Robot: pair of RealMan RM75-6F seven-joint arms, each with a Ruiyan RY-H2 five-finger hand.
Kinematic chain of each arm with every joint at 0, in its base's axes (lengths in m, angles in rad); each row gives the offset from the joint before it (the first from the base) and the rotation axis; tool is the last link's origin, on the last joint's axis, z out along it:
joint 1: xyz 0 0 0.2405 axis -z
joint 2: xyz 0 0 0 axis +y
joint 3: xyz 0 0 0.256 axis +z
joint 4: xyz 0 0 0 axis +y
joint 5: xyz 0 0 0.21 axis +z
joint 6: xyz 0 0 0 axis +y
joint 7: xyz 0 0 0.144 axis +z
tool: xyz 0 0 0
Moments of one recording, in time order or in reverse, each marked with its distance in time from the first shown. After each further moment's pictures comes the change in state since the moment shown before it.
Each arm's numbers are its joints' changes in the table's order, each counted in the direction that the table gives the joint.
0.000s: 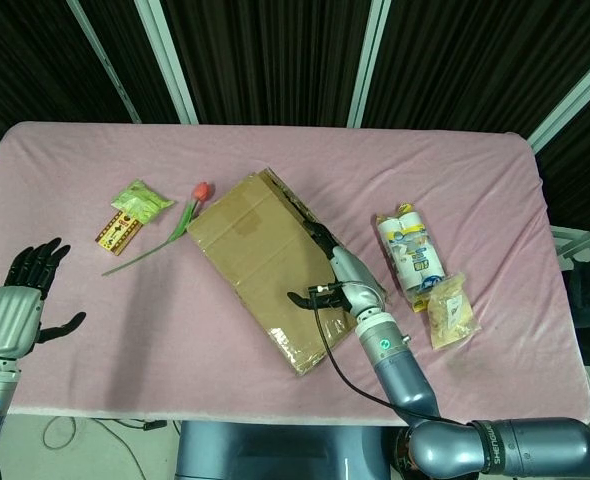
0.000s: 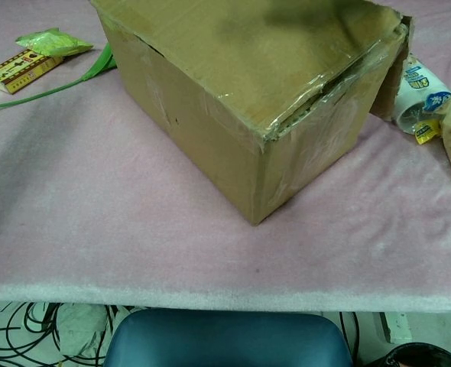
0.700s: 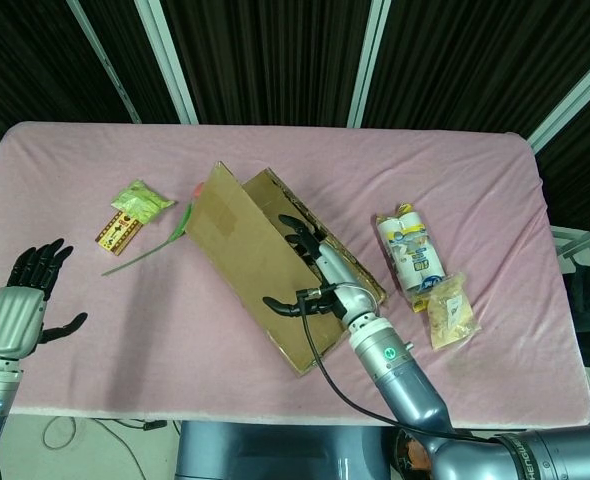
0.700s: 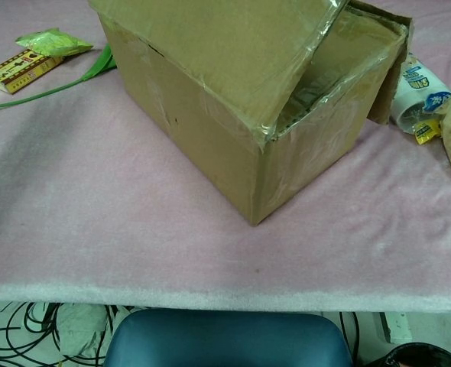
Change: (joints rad) left arm -0.003 -0.010 -0.004 0.010 0.008 -0.006 0.013; right arm -0.017 0.108 0.138 -0.188 0.080 -0.032 0.130
